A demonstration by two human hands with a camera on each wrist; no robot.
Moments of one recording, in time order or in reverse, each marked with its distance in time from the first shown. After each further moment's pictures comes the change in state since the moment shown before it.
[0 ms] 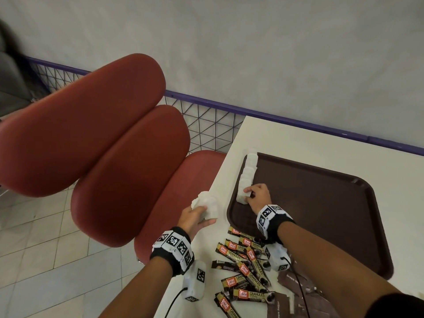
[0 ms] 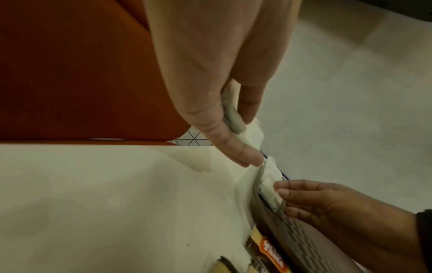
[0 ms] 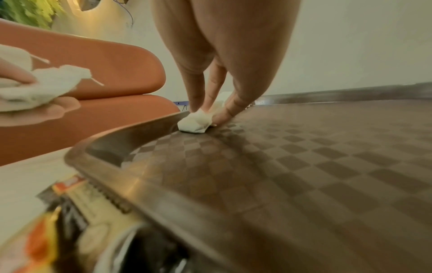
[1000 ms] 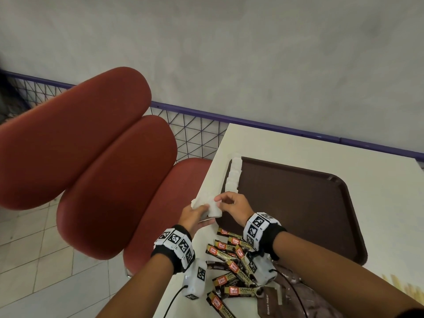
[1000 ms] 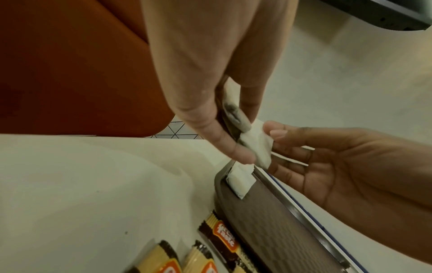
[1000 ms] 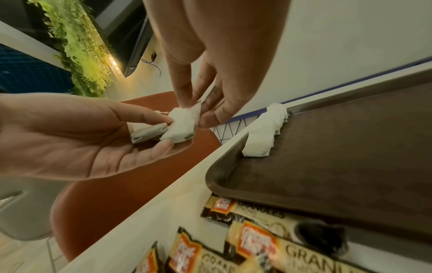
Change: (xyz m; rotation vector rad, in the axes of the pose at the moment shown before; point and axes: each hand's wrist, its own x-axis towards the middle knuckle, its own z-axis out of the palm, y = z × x) left_hand -0.007 0.001 0.029 0.068 -0.086 0.058; right_hand -0.059 -0.036 -0.006 0.452 -0.196 -0.147
